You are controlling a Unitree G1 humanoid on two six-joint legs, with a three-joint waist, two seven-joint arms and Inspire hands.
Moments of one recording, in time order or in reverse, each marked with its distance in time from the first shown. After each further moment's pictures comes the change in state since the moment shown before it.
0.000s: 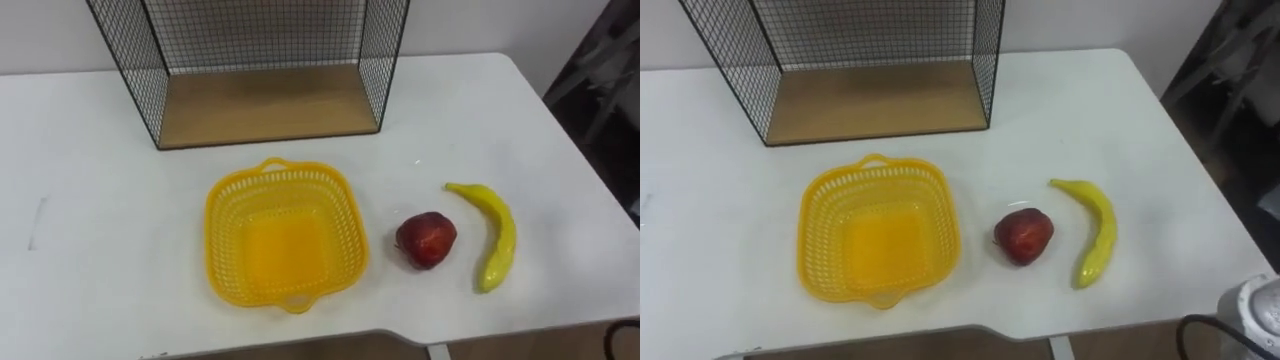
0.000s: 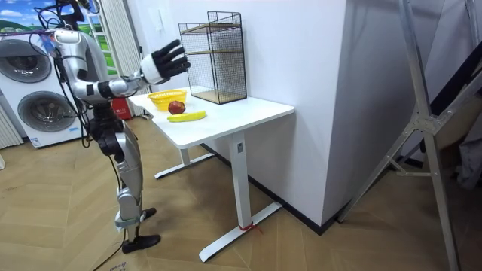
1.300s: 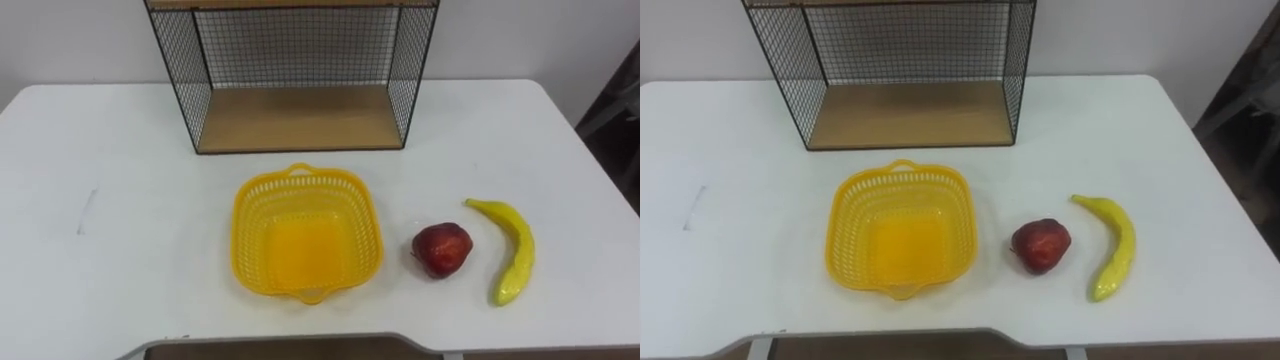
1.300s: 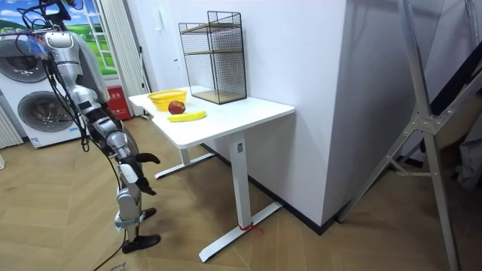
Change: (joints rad) left arm 0.026 -0.052 0.008 0.011 0.026 0.093 -0.038; right arm 0.037 0.148 0.053 1.222 0.839 0.202 0.576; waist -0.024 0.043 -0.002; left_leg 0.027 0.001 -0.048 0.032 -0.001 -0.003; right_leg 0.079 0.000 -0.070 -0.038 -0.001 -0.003
